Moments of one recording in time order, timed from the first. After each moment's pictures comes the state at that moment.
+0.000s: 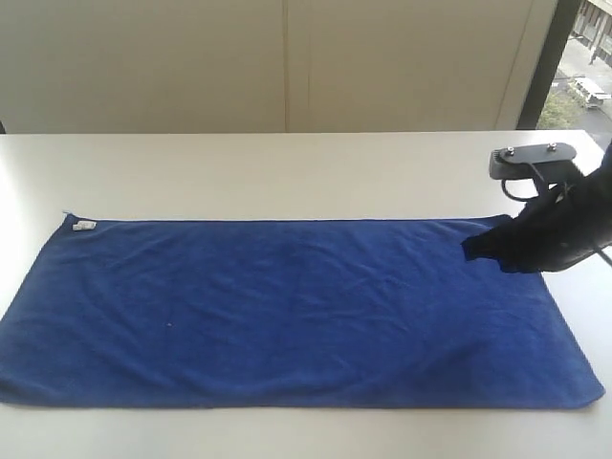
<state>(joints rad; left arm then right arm) -0.15 0.24 -0.52 -0.22 0.84 0.32 -0.08 1.73 -0.94 0.22 0.39 -0.28</state>
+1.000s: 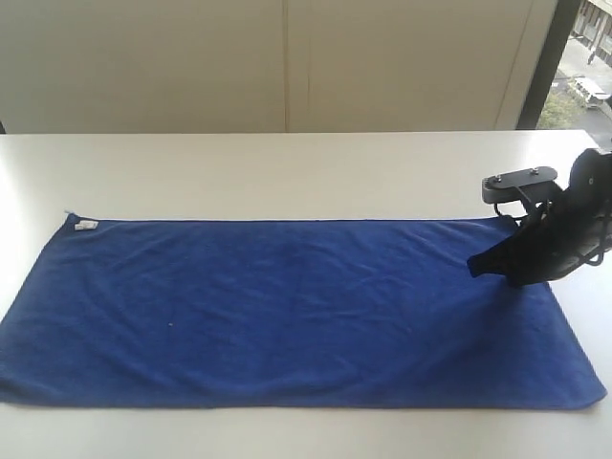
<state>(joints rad) -0.15 0.21 -0.45 -0.21 0.81 0.31 -0.12 1.94 -1.06 0.02 0.38 -0.20</state>
